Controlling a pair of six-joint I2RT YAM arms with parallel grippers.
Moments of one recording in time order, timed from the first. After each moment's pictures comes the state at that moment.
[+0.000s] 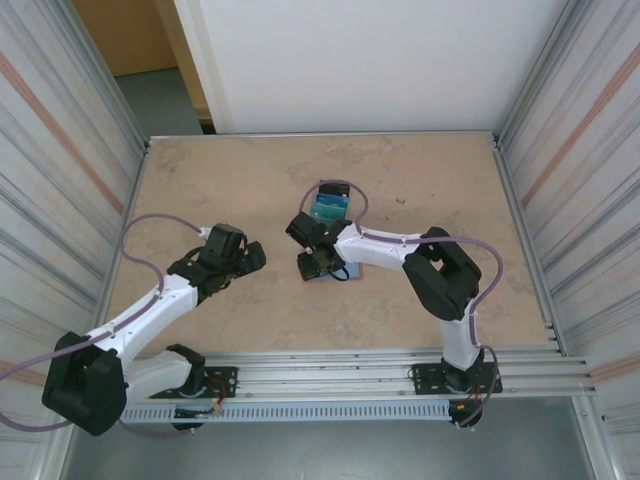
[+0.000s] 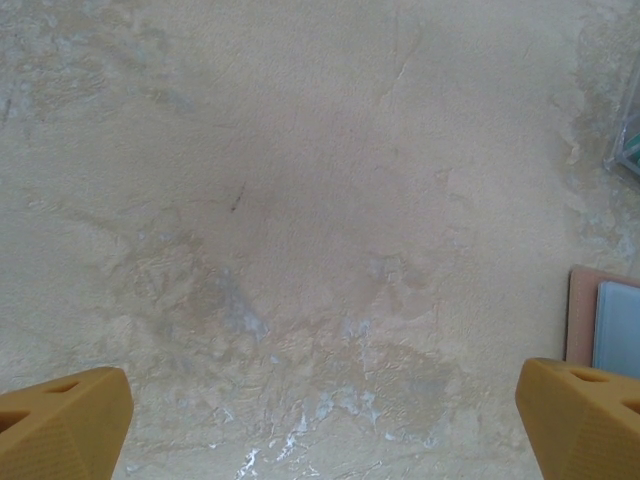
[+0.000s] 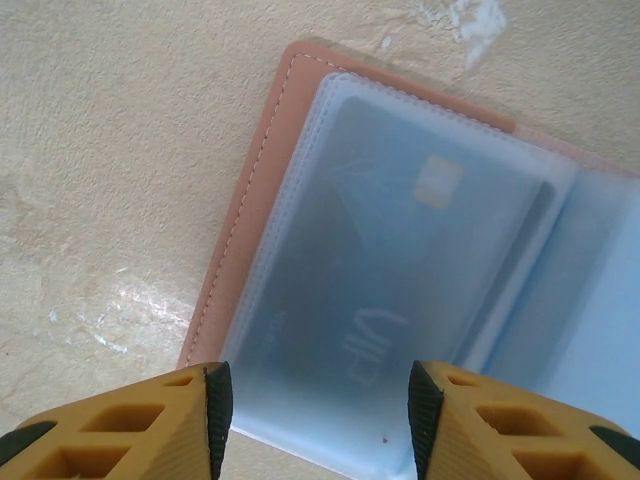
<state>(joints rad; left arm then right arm) -0.46 1.11 0.64 -0.47 -0.22 -0.71 0.91 1.97 1.38 -0.66 0.10 0.49</state>
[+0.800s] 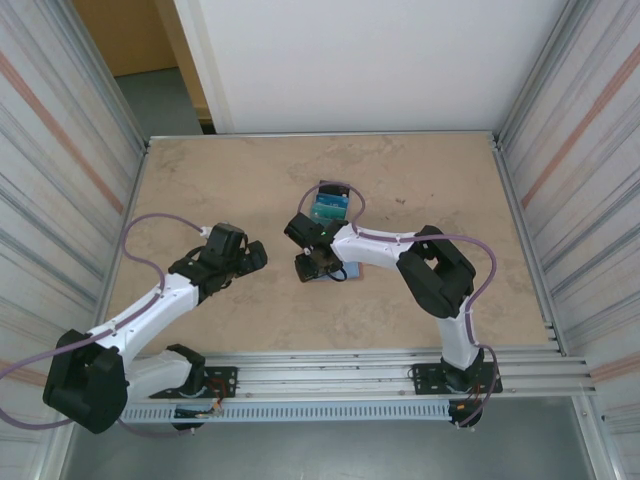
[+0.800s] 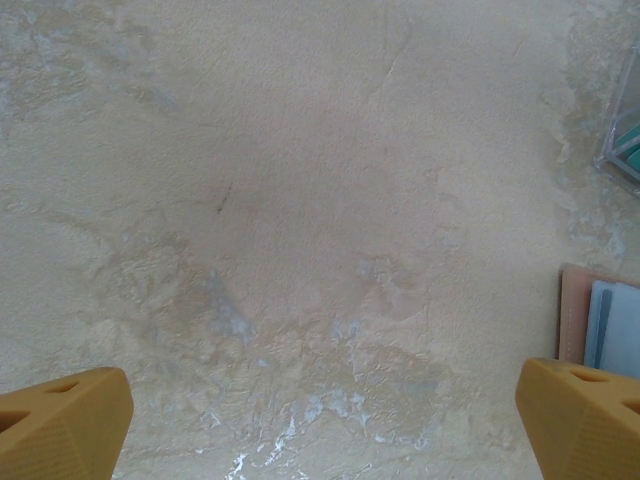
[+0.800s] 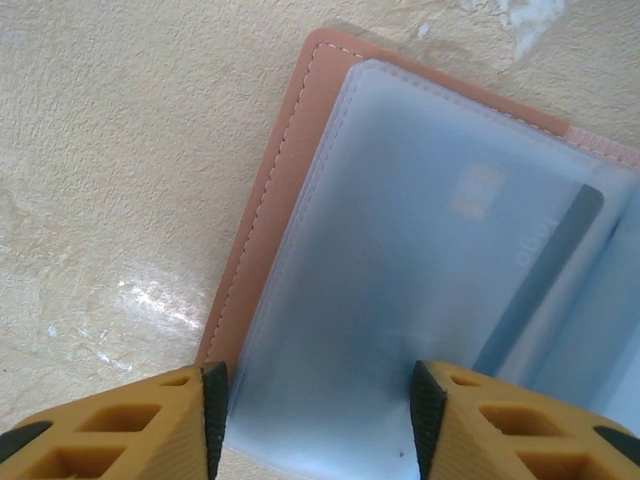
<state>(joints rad) -0.46 1.12 0.64 -0.45 -0.21 -0.71 0.90 2.01 1.39 -0.65 0.08 0.49</state>
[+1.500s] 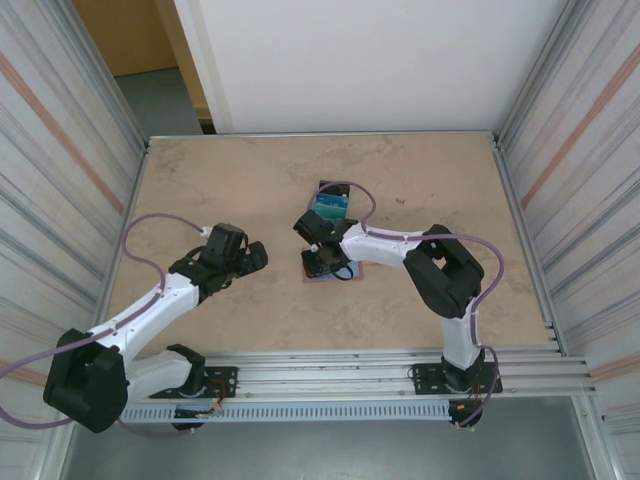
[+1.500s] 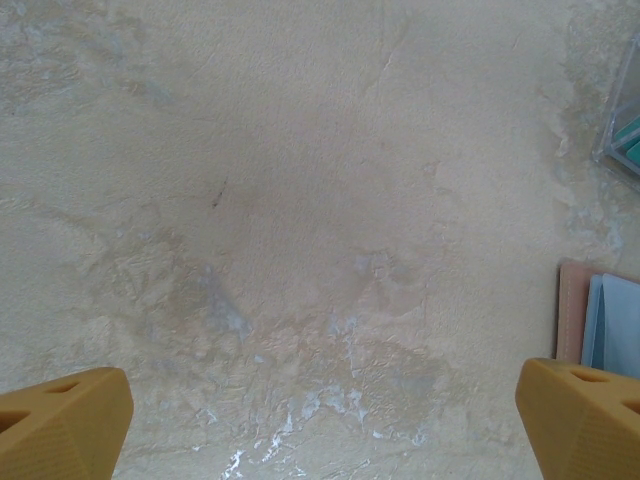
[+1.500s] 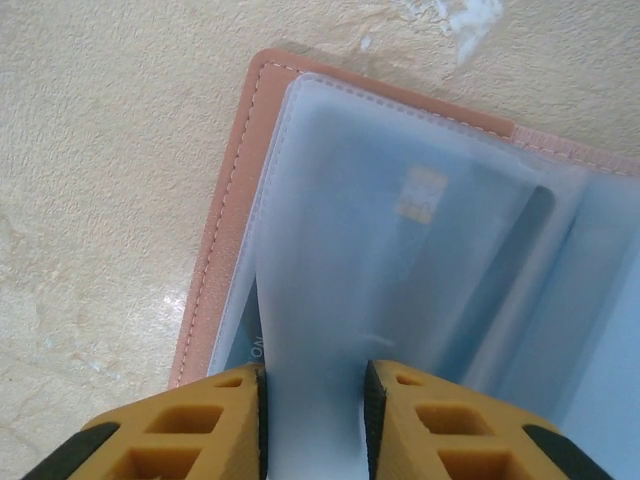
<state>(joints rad) -0.46 1.12 0.64 -0.45 -0.20 -0.71 0.86 1.96 1.31 -0.57 0.02 0.52</state>
